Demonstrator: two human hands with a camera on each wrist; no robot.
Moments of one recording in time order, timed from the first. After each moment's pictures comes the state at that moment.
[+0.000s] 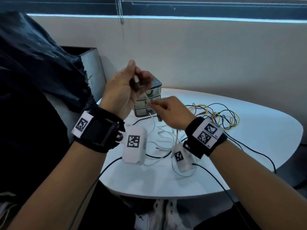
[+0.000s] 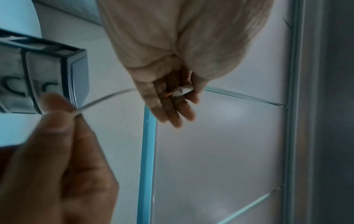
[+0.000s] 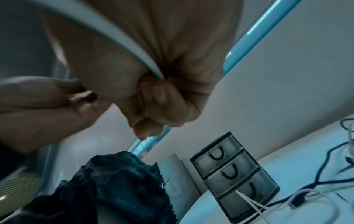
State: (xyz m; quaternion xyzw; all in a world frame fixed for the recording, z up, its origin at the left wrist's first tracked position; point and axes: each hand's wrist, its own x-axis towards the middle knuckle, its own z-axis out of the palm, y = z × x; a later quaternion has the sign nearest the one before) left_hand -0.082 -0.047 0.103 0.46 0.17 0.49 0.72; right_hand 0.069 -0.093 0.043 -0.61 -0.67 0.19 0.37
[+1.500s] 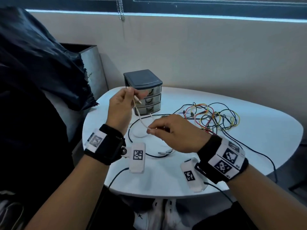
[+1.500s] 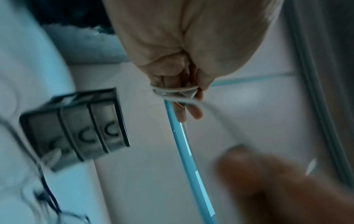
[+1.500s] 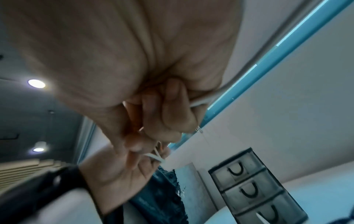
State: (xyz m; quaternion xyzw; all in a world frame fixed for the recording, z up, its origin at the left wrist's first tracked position) left_hand -0.087 -0.028 0.027 0.56 0.28 0.55 0.56; right_hand 0.054 -0.148 0.044 -0.58 -0.73 0.24 0.27
